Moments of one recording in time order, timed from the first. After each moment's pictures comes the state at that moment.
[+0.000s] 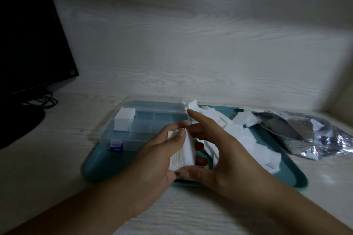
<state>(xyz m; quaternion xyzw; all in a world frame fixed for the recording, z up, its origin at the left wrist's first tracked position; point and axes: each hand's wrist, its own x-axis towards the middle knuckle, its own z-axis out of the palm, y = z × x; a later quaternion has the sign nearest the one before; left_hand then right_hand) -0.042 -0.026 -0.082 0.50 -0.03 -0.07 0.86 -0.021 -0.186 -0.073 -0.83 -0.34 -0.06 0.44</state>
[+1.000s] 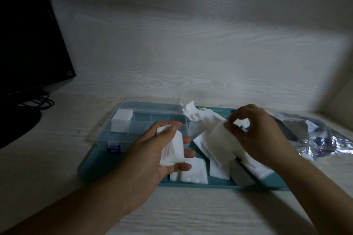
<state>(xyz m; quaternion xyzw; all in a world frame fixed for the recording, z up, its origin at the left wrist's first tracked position) -0.040 -0.020 -0.076 0.53 0.00 -0.01 0.85 0.033 -0.240 -0.058 -0.92 -0.16 -0.24 0.27</state>
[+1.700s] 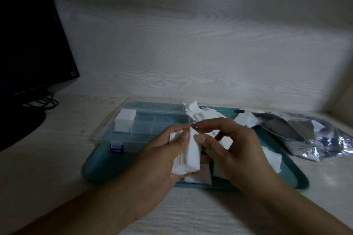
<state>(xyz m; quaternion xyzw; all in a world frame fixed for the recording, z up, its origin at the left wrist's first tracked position) -0.037 -0.026 -0.085 0.52 -0.01 -0.07 0.85 -0.009 -0.193 -0.073 -0.84 -0.26 -0.18 0.45</state>
